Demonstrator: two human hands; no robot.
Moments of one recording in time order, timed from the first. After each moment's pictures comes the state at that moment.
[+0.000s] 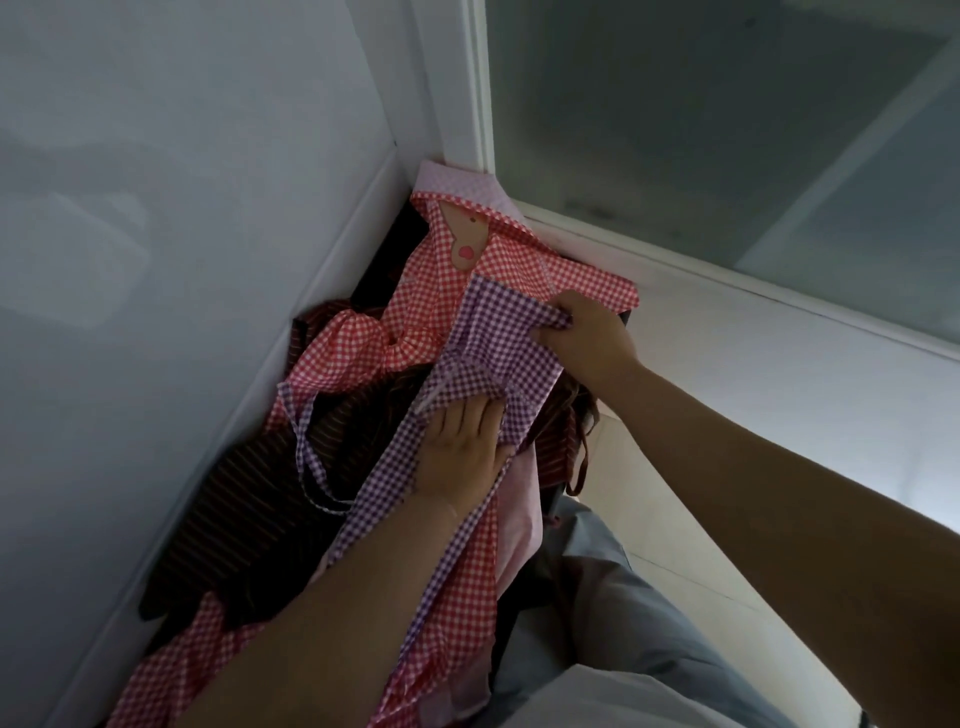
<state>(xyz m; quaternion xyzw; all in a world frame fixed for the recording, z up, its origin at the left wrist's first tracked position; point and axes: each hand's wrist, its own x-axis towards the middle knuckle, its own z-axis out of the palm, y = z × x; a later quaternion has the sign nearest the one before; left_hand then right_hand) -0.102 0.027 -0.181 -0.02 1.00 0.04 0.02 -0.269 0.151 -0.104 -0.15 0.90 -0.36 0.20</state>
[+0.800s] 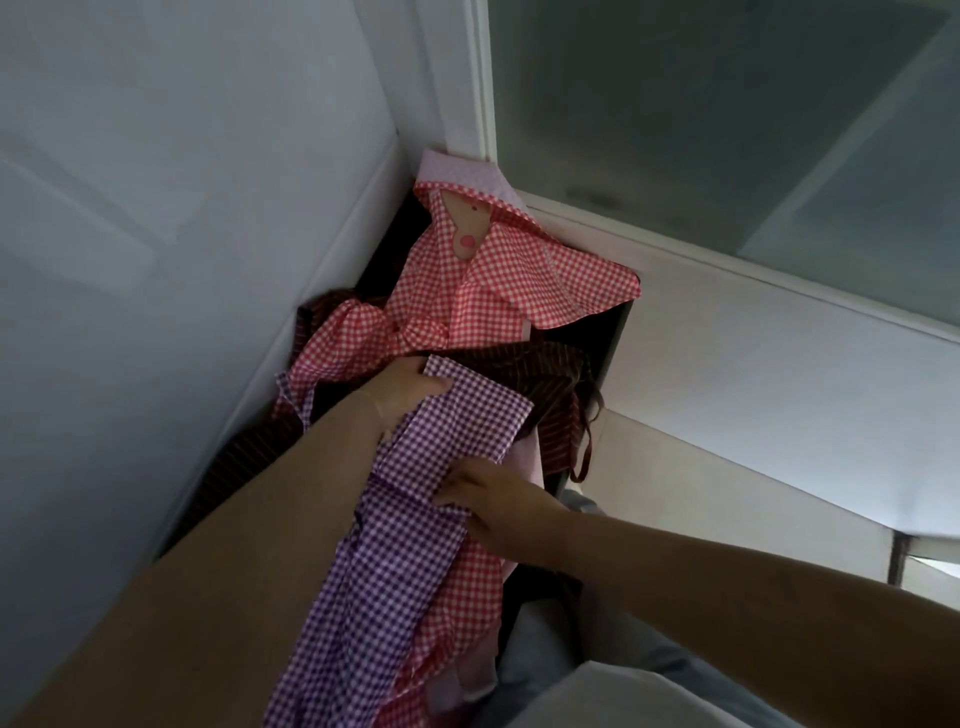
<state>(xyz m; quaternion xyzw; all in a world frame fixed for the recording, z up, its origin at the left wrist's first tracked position) -0.149 -0.056 -0.133 -0.28 0.72 0.57 0.28 -0.104 0.151 -0.162 -0.52 0.75 -0.31 0.26</state>
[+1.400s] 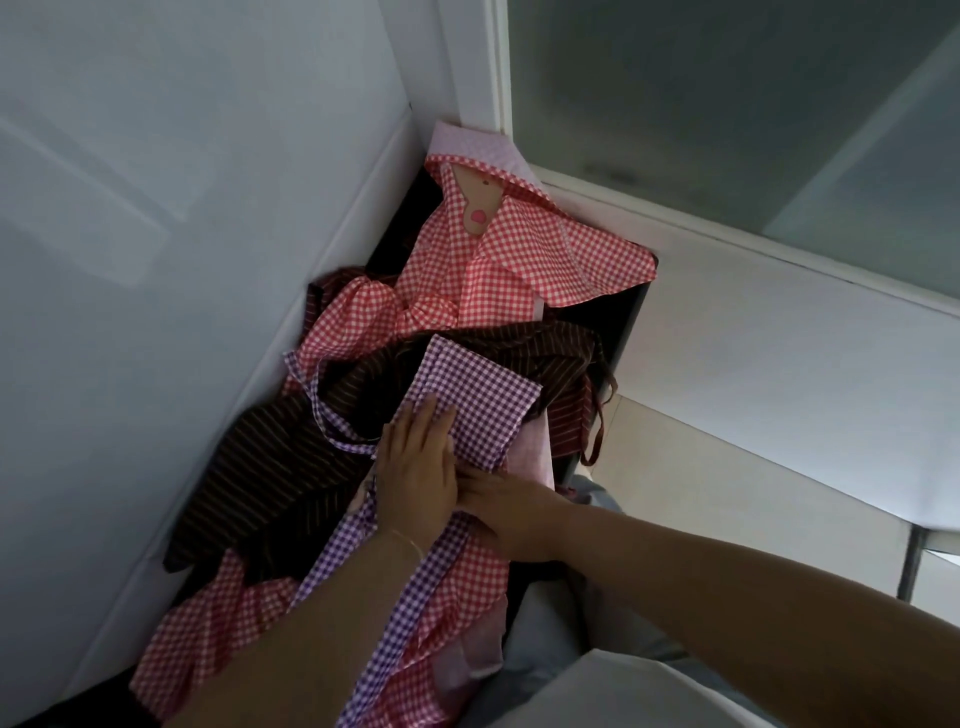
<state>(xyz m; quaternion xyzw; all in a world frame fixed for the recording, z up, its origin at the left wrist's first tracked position) -0.029 0.004 -0.177 -0.16 0.98 0.15 0.03 -0.092 0.151 -0.193 -0.58 0.71 -0.25 0.29</state>
